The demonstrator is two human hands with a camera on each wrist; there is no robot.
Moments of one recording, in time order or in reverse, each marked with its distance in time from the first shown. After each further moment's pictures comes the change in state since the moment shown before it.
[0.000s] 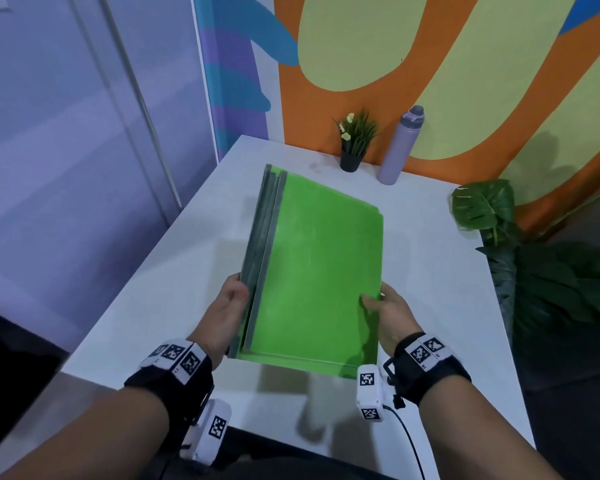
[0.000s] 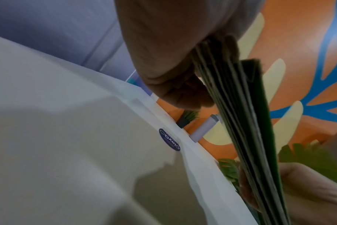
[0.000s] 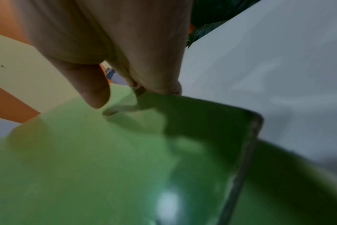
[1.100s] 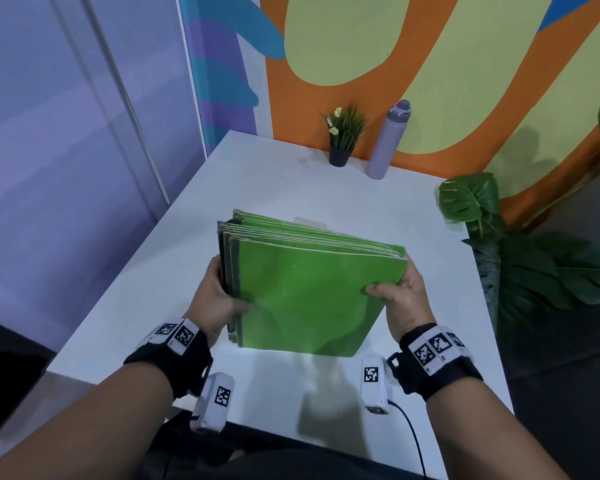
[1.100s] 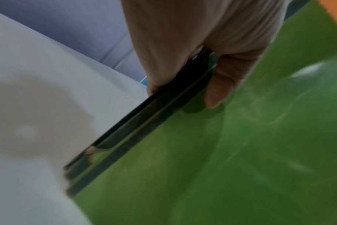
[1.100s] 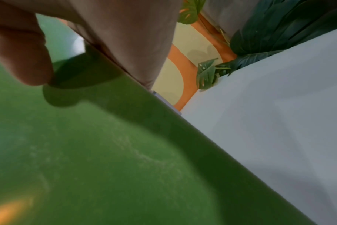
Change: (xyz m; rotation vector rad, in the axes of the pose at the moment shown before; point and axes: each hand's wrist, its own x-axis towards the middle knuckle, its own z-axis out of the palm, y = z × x) left_hand 0.020 0.001 0.001 -0.168 0.044 0.061; right_hand -0.047 -0.040 -0.007 0.197 -0.156 -0.443
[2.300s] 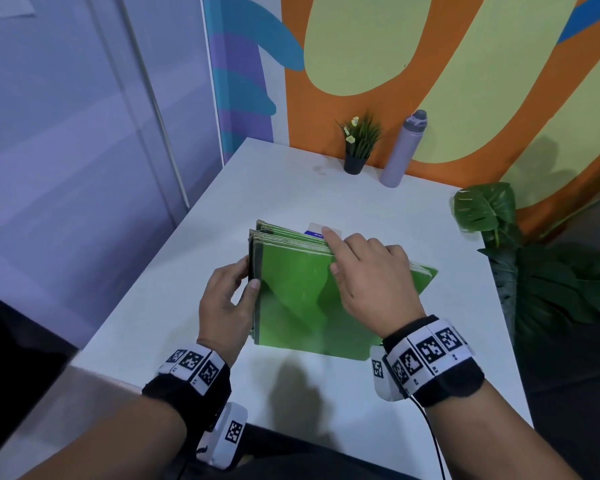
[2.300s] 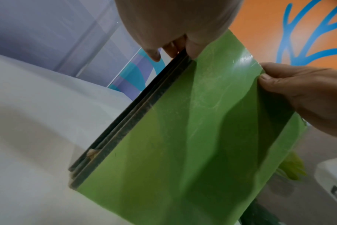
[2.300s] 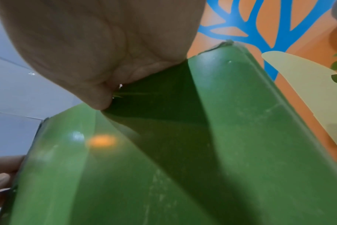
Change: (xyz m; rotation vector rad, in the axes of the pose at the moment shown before) left_hand -0.034 0.001 0.001 0.283 0.355 0.510; right_hand -0.010 -0.029 0.082 -1.815 -0.180 -0.676
